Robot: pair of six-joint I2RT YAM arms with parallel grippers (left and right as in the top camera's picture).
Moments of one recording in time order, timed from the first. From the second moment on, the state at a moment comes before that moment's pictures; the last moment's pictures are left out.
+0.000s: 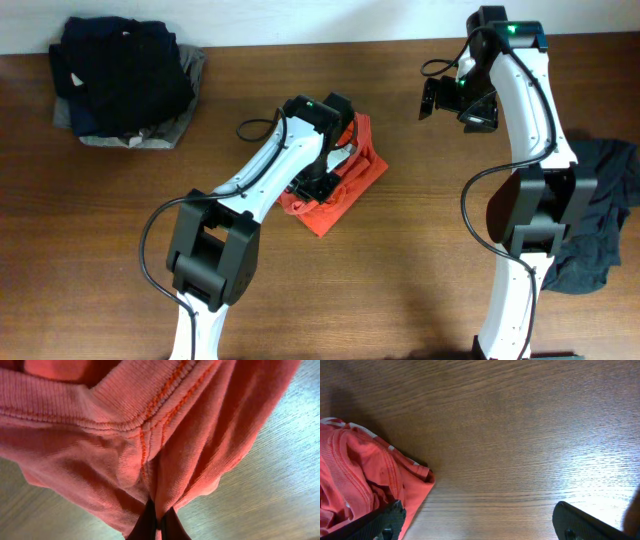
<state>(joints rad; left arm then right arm) -0.57 2.19 1.87 -1.38 -0.02 0.07 -0.02 2.30 2.29 -1.47 -0.18 0.24</state>
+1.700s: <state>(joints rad) -0.42 2.01 1.97 -1.44 0.19 -0.09 0.00 2.30 2.29 -1.51 -0.31 0.20</state>
